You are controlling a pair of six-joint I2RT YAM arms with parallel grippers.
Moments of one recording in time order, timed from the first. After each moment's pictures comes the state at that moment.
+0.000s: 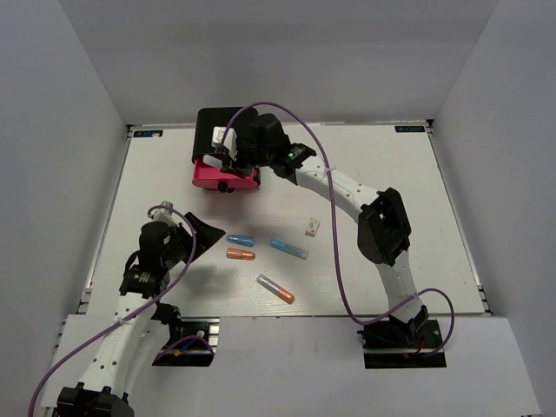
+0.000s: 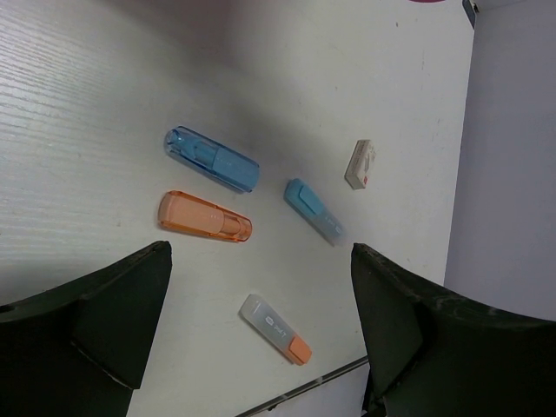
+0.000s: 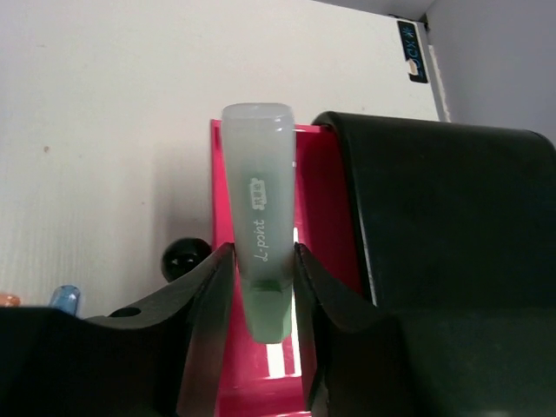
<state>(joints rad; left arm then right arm) -0.14 0.58 0.39 -0.32 0.29 -0.83 0.79 2.14 1.97 -0.23 -0.57 -0.58</state>
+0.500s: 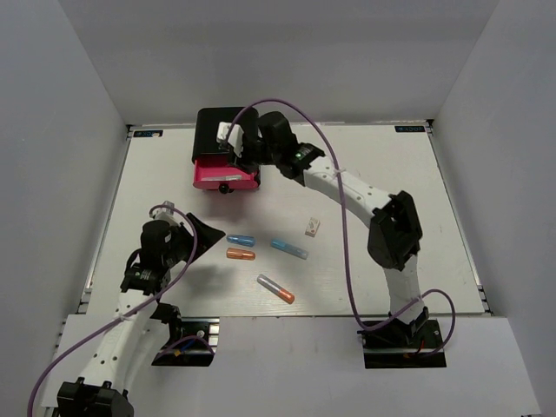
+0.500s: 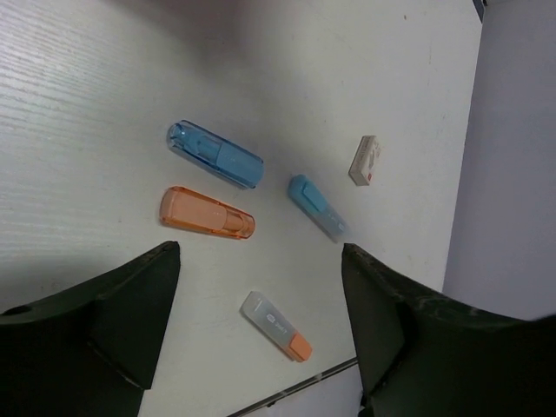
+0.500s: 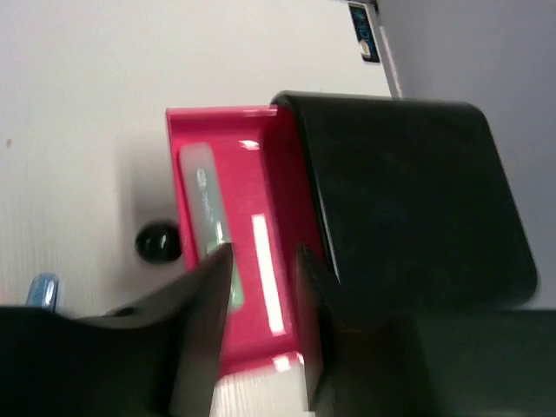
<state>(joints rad) -0.14 0.61 0.39 -0.32 0.30 -0.83 0.79 2.08 1.93 -0.22 -0.46 -0.60</state>
